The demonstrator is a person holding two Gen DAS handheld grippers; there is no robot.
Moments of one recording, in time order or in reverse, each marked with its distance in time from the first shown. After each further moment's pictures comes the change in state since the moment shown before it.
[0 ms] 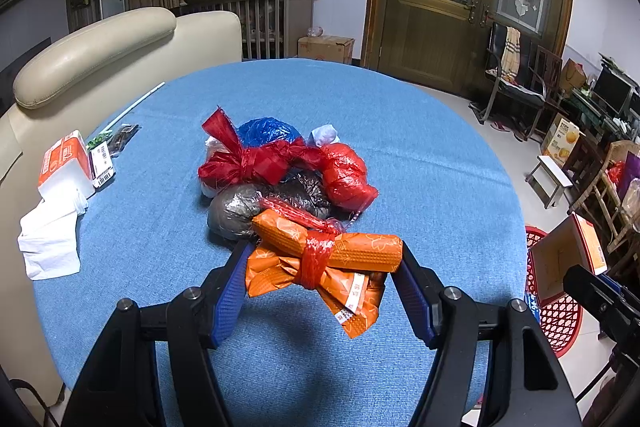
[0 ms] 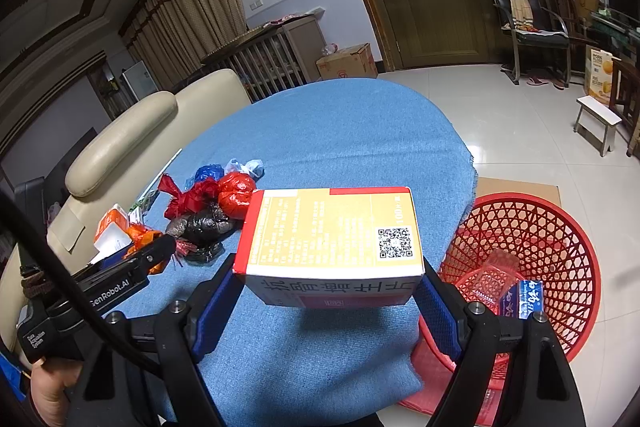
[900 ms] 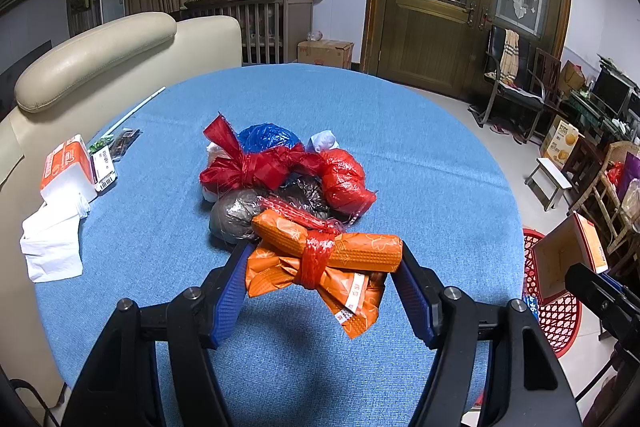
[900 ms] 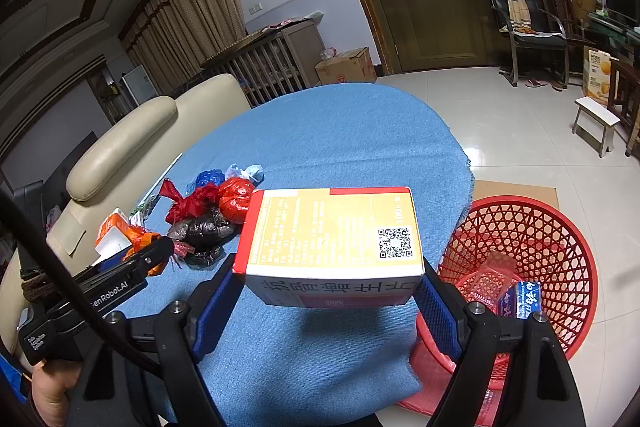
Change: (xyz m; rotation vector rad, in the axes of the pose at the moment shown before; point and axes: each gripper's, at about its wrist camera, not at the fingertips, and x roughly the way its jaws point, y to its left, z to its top) left arm -0.007 -0.001 0.002 0.003 -0.013 -0.001; right arm -0.004 -0.001 0.000 0.005 -0.014 0.000
